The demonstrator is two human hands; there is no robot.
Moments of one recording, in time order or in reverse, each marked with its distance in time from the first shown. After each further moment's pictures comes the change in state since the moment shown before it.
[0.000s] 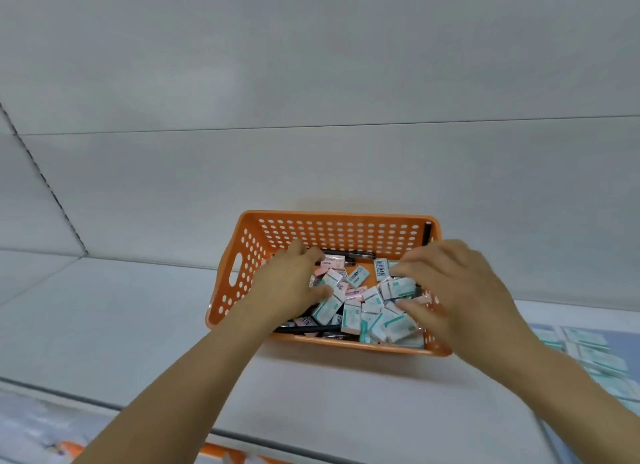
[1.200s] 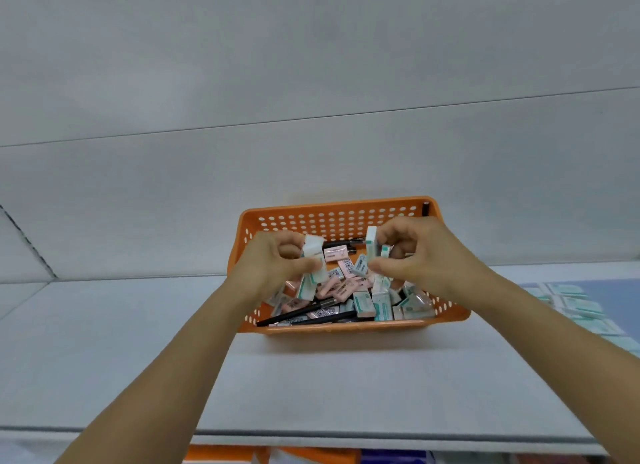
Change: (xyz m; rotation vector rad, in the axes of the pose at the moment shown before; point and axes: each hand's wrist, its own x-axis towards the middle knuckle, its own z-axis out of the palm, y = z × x) left_hand -0.010 -0.038 -0.027 -0.958 -0.079 -0.079; right_hand 0.047 -0.047 -0.002 0.796 -0.210 0.621
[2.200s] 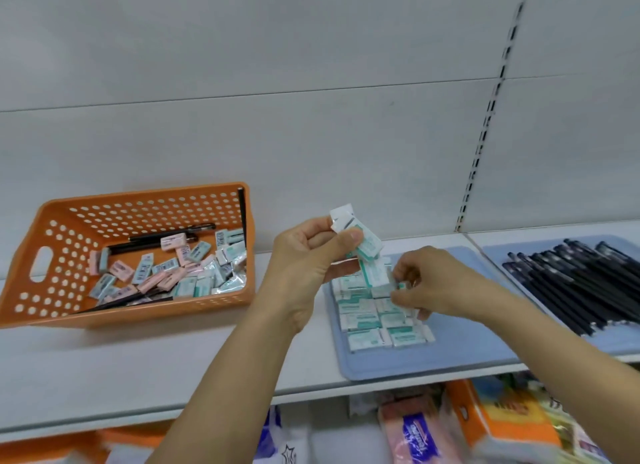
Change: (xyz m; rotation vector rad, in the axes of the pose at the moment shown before) left_hand -0.055 0.142 0.267 -0.761 -0.145 0.002; right_hand -0.136 0.128 -0.198 -0.334 -0.091 0.469
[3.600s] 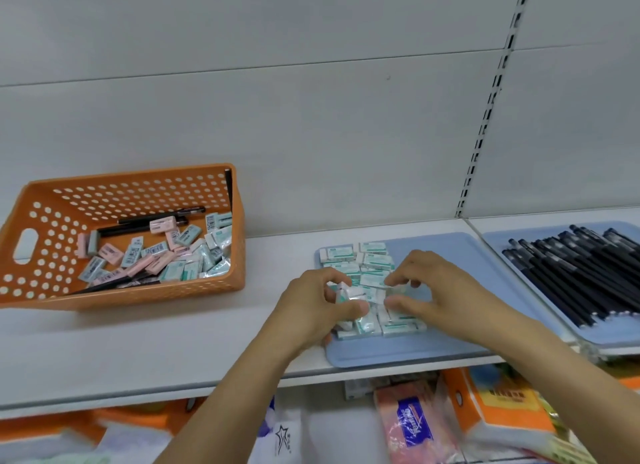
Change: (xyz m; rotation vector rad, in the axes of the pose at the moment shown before) left_hand -0.009 -0.062 -0.008 0.736 -0.083 -0.240; right_hand -0.014 0.045 0.013 -0.226 0.122 -0.368
